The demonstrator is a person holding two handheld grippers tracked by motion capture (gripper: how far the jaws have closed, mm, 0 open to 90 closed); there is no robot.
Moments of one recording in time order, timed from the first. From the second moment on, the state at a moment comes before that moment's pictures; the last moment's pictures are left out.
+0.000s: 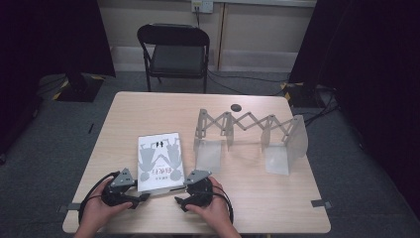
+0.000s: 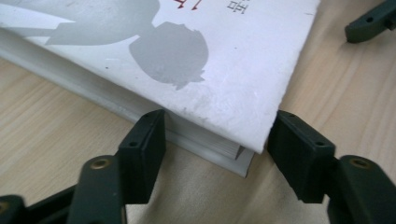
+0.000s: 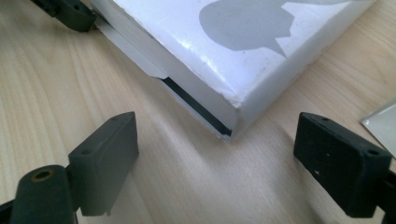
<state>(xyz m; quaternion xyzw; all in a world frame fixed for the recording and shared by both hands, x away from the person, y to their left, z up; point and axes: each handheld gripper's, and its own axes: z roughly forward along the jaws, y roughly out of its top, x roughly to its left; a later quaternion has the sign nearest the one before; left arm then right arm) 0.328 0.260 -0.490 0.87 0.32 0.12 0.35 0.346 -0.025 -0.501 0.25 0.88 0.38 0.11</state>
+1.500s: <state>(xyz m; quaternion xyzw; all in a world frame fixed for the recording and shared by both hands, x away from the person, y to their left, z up) 0.335 0.259 -0.455 0.85 0.35 0.08 0.38 0.341 -0.008 -0.498 0.29 0.86 0.39 0.12</state>
